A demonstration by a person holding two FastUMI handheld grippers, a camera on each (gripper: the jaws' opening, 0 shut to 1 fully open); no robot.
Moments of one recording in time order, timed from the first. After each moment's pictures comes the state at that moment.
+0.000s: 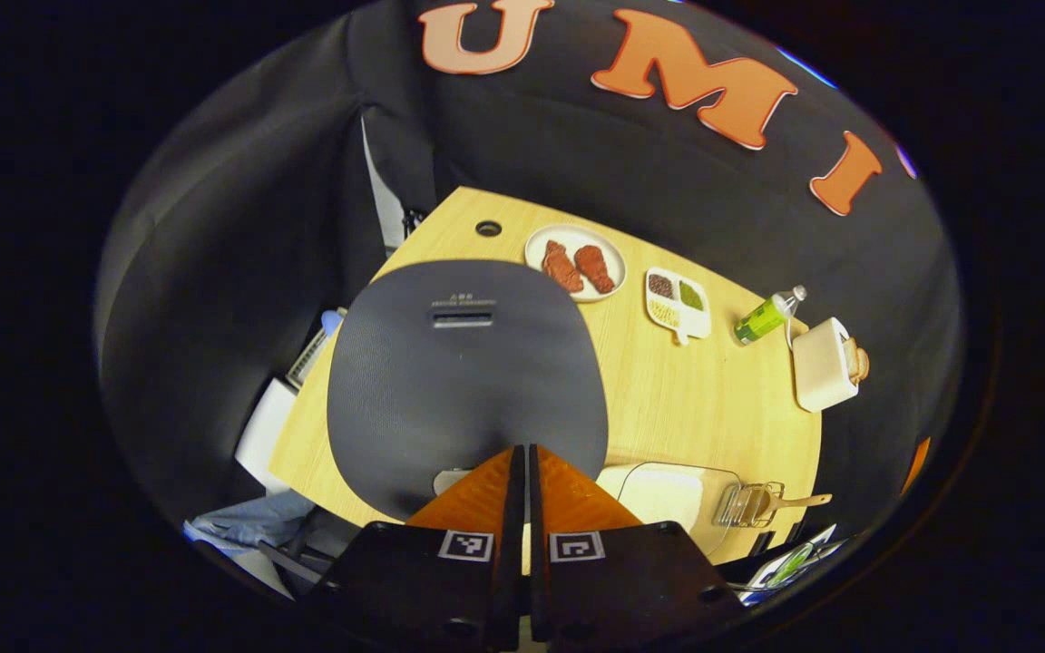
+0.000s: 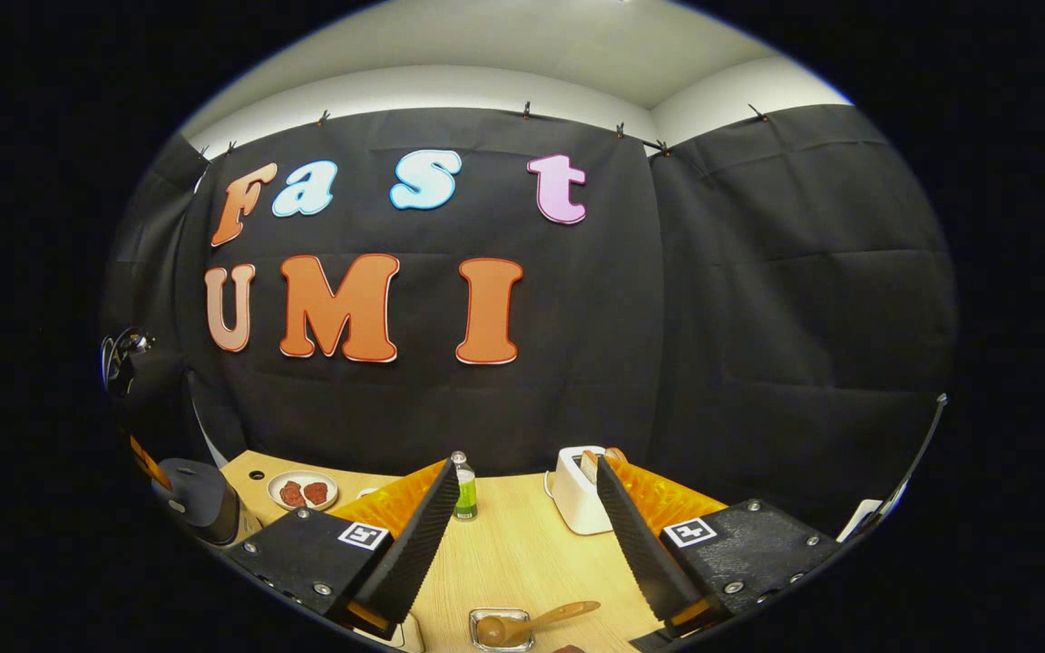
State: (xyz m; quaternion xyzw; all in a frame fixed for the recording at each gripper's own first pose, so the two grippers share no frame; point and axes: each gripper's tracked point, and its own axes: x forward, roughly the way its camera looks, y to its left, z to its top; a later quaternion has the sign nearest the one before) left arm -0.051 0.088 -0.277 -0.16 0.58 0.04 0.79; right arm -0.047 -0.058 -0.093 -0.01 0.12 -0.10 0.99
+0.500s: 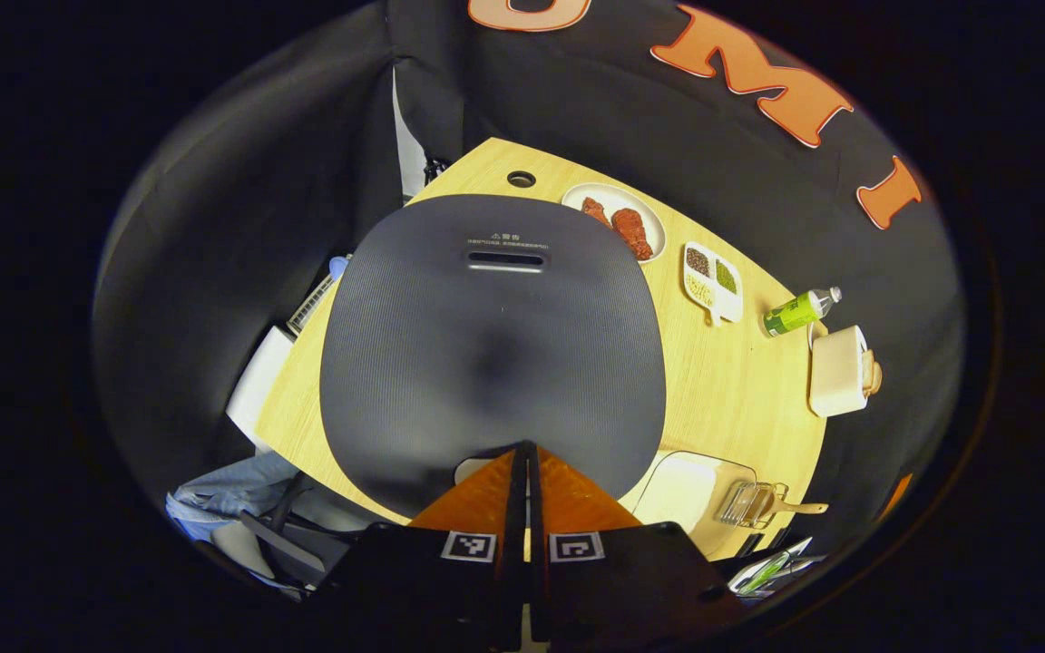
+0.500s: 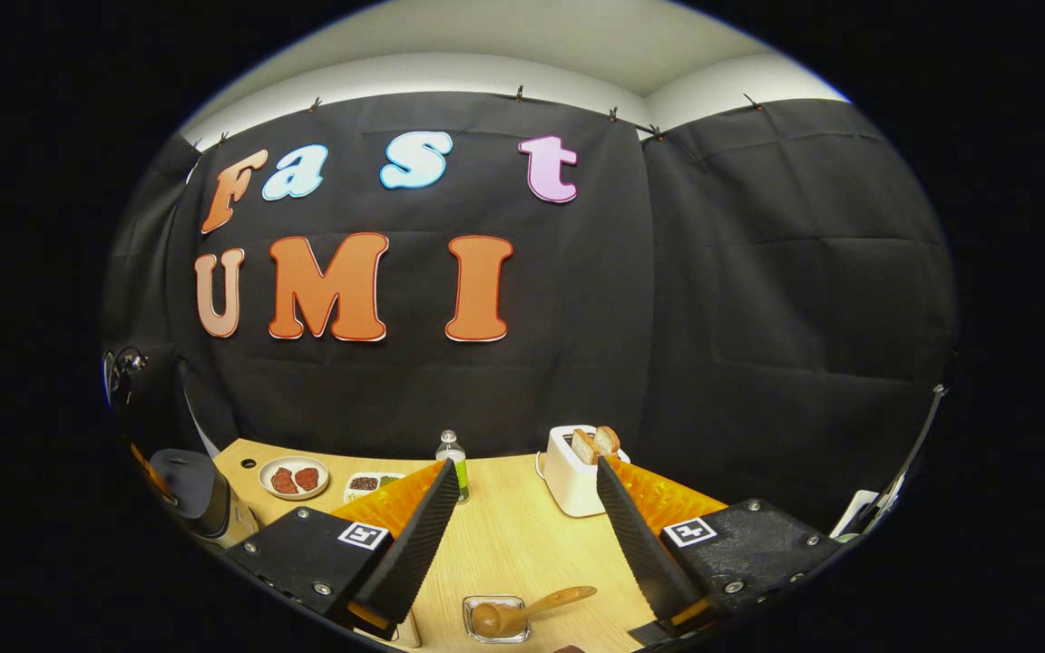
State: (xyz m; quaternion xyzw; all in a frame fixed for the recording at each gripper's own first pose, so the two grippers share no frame) left arm -0.063 0.100 -0.308 -0.19 0.63 0.06 0.75; right arm -0.053 -0.061 -0.113 -0.01 0.15 -0.12 0.98
